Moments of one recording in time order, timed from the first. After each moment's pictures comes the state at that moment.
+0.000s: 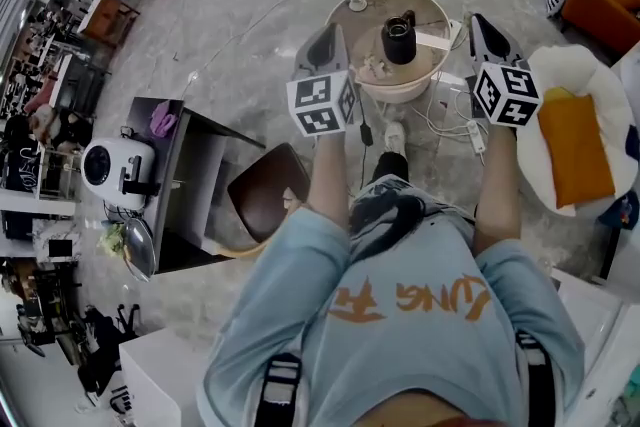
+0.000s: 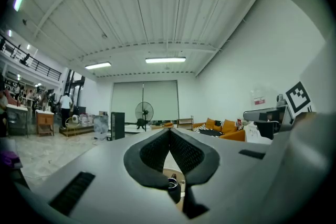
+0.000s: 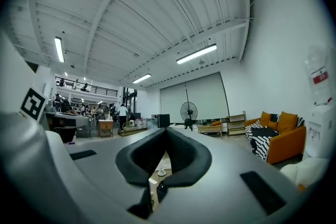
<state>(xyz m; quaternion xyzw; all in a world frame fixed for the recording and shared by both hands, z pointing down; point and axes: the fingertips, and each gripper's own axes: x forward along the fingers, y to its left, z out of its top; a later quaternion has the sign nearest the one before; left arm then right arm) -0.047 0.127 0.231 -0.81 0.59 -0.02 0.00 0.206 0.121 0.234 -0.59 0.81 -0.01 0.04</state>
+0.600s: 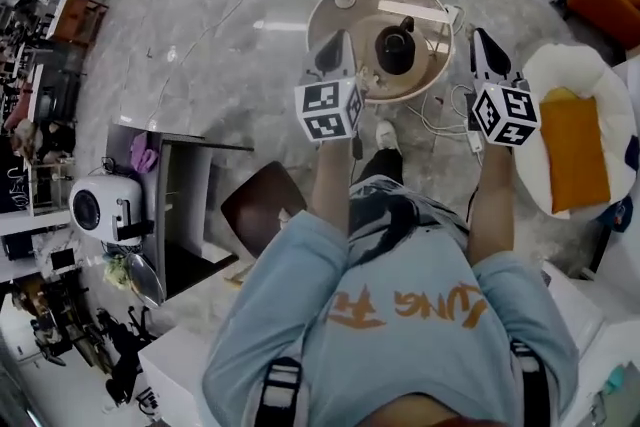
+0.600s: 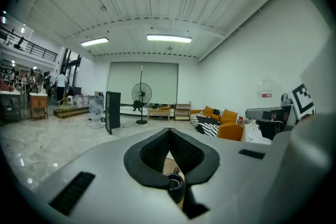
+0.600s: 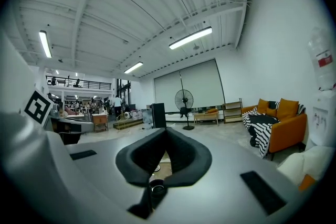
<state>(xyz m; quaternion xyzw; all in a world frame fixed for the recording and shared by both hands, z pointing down) -0.037 -0.054 0.323 -0.81 0.57 -0.08 -0.08 0.204 -0.040 0.313 -0.60 0.80 -0.08 0.00</state>
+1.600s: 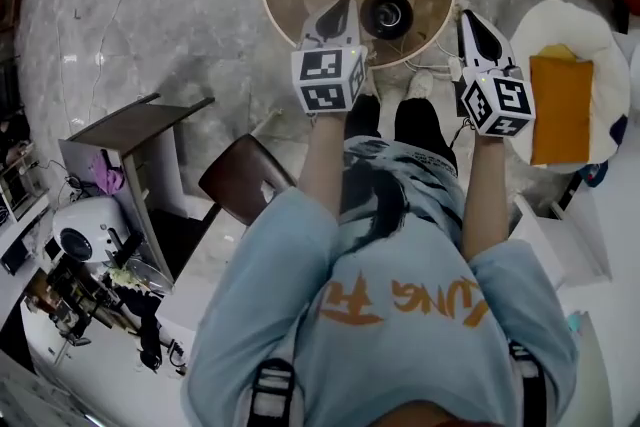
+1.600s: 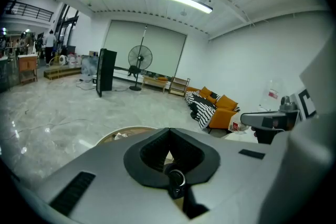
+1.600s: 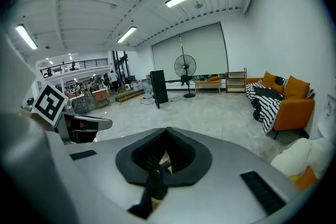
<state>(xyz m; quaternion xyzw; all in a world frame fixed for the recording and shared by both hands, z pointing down) -0.024 -0.233 0.490 -0.81 0.51 -0.15 -0.25 0.161 -0.205 0.460 -0.57 0.79 -0.20 -0.13</state>
